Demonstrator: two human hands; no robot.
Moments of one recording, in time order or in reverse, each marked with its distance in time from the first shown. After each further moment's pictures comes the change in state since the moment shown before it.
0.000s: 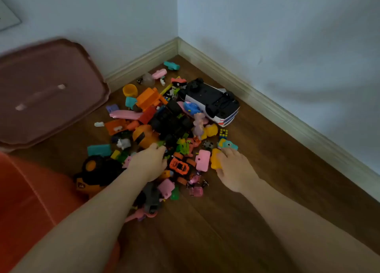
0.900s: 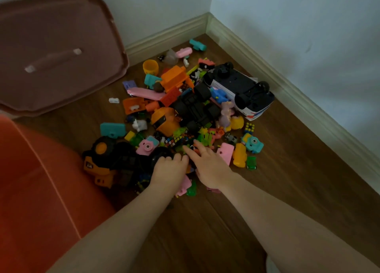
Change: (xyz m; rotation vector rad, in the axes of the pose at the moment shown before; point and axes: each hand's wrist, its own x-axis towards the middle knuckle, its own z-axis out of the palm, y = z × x) left_hand -0.001 -0.009 0.076 0.261 0.038 0.029; right_hand 0.065 -0.092 0.056 0.041 -0.098 -0.258
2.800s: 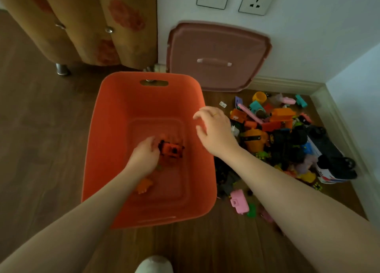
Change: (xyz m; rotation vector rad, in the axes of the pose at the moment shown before) left_hand -0.230 -0.168 0.068 -1.320 0.350 -0.908; right_hand -0.001 -0.258 -0.051 -0.018 0.377 -0.592
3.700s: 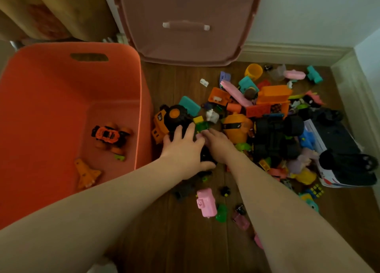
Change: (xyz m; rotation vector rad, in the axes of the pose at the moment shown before) left_hand 0.002 0.154 0.159 0.814 -0.335 0.259; right_hand -0.019 0.215 0.070 0.017 -0.614 0.249
